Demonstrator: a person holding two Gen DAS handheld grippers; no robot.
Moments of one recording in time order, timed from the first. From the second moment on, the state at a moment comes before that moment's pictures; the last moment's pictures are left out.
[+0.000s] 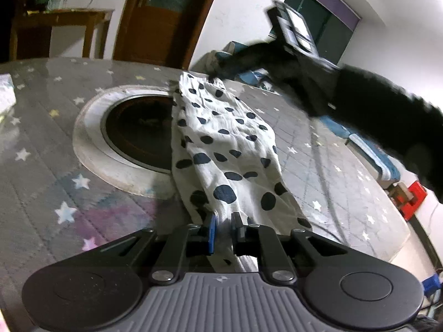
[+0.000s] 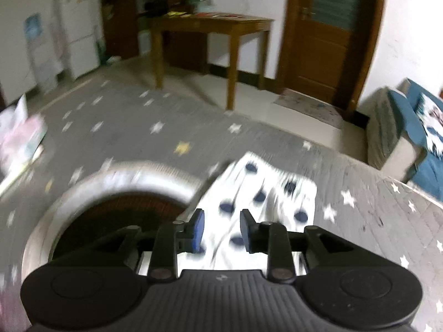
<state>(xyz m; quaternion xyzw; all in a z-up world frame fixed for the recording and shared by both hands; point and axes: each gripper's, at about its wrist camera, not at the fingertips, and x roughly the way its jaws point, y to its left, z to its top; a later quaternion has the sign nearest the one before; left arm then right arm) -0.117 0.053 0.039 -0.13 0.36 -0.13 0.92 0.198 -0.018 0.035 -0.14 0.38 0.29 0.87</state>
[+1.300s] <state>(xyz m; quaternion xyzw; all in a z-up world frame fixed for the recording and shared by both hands) -0.034 -0.013 0.049 -0.03 0.35 -0.13 0.92 0.064 -0.174 0.014 -0.01 0.36 0.33 0.87</state>
